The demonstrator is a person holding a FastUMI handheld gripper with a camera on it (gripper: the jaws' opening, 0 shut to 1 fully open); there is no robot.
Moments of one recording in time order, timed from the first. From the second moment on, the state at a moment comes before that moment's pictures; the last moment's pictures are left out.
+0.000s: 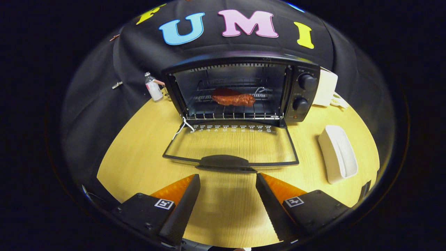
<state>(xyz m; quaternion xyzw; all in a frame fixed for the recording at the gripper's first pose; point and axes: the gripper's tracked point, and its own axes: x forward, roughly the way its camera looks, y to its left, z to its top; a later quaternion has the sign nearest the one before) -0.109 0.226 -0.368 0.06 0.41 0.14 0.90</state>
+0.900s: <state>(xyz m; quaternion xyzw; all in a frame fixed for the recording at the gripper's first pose) -0.092 0.244 -0.403 0.08 0.44 0.09 0.89</state>
